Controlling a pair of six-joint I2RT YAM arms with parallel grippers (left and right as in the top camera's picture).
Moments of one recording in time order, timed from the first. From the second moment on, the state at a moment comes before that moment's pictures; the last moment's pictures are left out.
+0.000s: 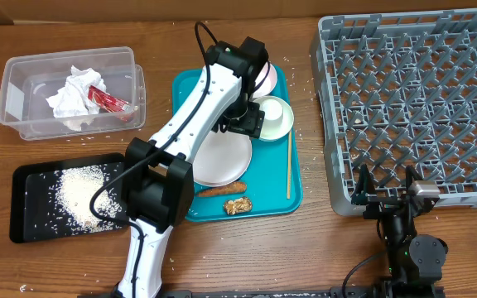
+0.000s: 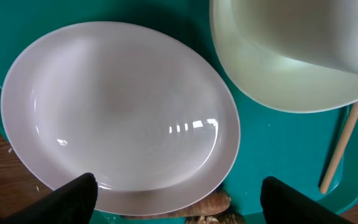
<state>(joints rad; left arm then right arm) -0.49 2.25 2.07 -1.44 0.02 -0.28 -0.01 0.01 0.02 -0.03 -0.04 0.17</state>
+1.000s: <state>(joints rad) -0.40 1.92 2.07 -1.68 -0.45 -0.68 -0.01 0.01 0.02 -0.03 -0.04 0.17</state>
